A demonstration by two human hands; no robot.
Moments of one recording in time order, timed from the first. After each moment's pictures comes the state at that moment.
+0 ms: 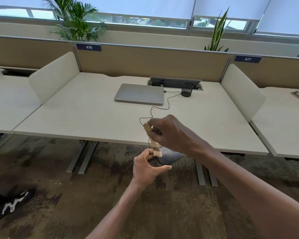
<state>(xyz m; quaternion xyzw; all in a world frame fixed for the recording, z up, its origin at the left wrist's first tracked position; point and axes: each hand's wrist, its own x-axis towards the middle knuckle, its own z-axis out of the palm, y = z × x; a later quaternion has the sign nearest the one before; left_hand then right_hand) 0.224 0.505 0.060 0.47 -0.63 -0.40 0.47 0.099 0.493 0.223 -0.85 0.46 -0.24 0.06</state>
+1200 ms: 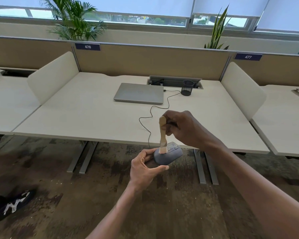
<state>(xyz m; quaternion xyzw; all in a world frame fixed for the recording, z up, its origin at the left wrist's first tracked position) 0.230 0.505 0.055 0.46 -0.60 -0.45 0.47 0.055 0.484 0.216 -0.81 0.49 -0.31 0.14</state>
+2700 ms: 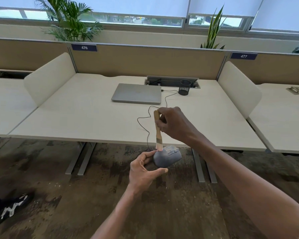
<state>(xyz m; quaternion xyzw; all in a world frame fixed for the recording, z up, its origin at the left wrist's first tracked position) 0.234 0.509 0.046 0.45 -0.60 -0.48 0.46 0.081 0.464 0.212 -0.75 0.58 -0.30 0.09</state>
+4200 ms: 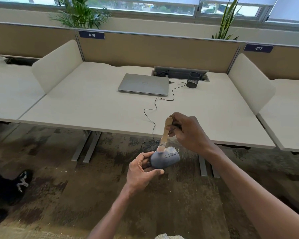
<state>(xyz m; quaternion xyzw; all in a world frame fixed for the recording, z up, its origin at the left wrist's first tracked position) 0.261 0.525 0.024 0.48 -0.56 -0.53 0.42 0.065 0.494 0.169 -0.73 0.53 -0.37 0.21</state>
